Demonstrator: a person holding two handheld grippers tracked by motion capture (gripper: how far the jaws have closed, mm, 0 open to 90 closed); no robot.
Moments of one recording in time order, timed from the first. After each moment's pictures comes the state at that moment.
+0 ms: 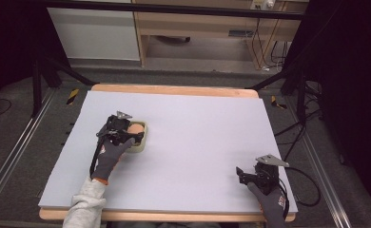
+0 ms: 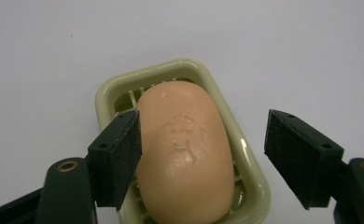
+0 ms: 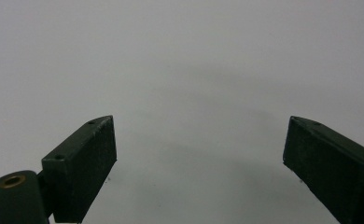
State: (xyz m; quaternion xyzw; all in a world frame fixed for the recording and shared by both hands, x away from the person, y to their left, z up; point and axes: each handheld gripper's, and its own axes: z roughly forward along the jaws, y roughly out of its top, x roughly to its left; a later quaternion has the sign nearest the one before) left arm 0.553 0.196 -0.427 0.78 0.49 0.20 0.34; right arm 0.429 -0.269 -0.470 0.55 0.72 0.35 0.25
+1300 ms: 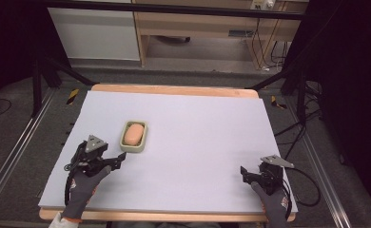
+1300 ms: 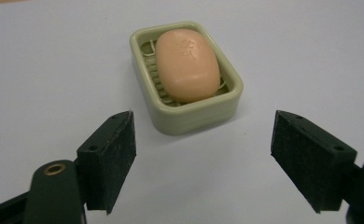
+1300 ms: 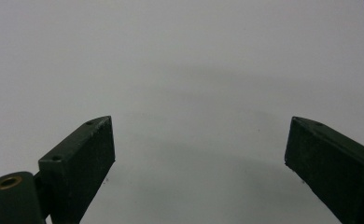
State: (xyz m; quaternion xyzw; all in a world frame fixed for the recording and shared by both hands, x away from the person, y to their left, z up) left arm 0.451 0.251 -0.434 0.75 0.48 0.24 0.39; right arm 0.428 -0.280 -0.471 0.57 0.70 0.35 0.25
